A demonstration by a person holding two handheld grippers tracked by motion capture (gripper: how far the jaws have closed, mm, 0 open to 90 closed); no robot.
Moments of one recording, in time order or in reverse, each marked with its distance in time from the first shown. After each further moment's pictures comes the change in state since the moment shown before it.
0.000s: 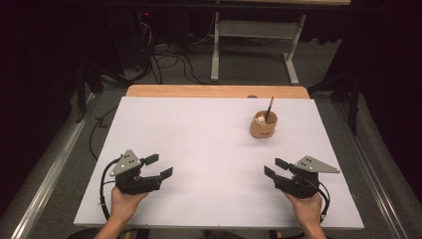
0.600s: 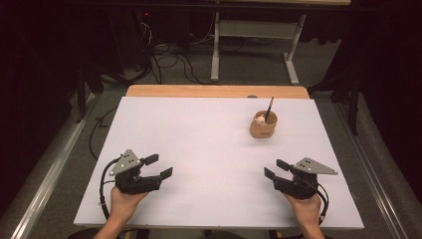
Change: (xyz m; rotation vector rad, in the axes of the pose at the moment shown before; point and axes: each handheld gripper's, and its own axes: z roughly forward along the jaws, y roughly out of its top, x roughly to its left) left arm 0.002 0.000 0.000 0.005 -0.007 -0.007; right arm -0.005 -0.009 0.004 0.007 -0.030 0.009
